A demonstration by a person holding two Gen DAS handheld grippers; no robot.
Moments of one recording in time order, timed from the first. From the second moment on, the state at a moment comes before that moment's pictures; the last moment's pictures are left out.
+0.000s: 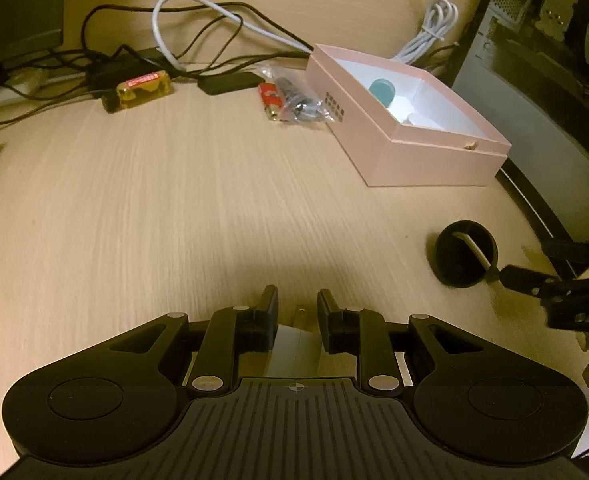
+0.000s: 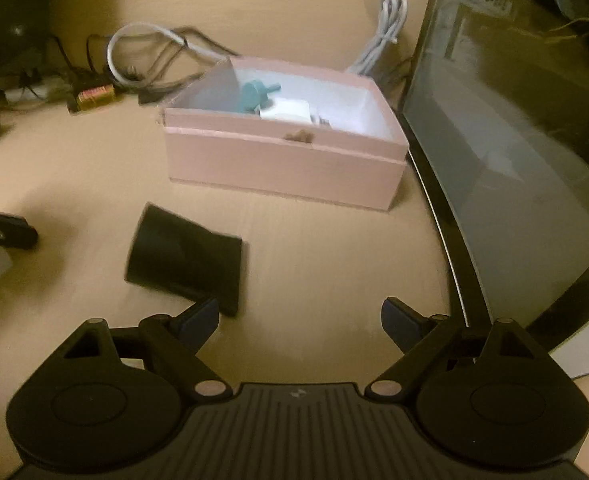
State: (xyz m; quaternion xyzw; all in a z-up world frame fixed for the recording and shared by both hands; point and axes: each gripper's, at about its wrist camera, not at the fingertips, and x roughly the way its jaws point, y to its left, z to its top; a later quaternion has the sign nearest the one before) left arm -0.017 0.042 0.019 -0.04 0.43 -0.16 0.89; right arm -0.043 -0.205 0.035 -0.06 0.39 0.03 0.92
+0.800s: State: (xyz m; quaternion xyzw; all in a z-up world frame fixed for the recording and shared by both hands) left arm -0.017 0.041 0.020 -0.04 0.43 -0.16 0.89; right arm -0.032 -0.150 0.044 -0.01 0.40 0.20 0.90
